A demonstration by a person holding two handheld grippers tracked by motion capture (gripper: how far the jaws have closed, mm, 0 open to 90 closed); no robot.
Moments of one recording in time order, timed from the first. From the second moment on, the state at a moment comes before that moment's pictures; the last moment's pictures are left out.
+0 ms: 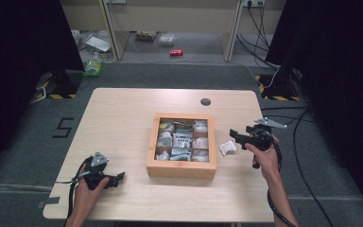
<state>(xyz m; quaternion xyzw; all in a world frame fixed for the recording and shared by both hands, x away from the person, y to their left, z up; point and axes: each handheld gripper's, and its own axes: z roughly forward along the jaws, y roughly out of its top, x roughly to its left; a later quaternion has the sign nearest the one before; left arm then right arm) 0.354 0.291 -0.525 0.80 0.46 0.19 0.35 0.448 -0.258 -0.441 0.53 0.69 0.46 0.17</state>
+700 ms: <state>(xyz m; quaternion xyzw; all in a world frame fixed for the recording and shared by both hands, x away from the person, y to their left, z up) 0.354 0.292 -0.525 0.80 0.46 0.19 0.35 0.455 -0.277 -0.469 0.55 0.71 0.40 0.17</state>
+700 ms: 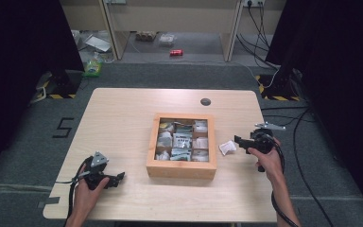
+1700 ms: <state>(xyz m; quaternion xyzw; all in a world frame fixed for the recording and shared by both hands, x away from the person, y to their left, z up) 0.354 0.292 -0.525 0.80 0.46 0.19 0.35 0.460 -0.292 -0.504 0.56 0.74 0.32 0.19</state>
